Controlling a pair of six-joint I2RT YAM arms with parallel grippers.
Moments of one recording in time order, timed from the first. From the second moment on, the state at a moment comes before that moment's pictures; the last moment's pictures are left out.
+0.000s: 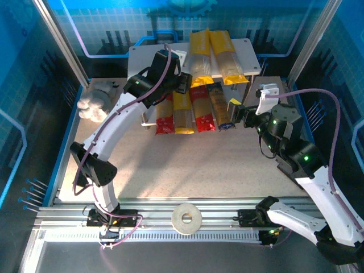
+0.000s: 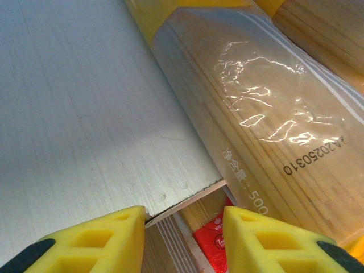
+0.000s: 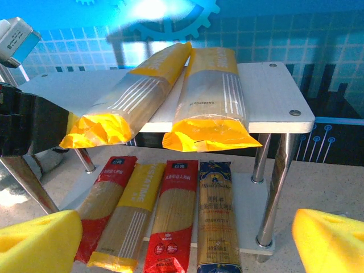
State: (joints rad) left arm -0.57 1.82 2.10 -0.84 -0.12 -0.22; right arm 0.57 0.90 1.28 -0.57 0.34 0.16
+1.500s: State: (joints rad) left arm -0.64 1.88 2.16 -0.76 0.01 -0.24; right arm 0.57 0.90 1.27 -0.57 0.32 0.17
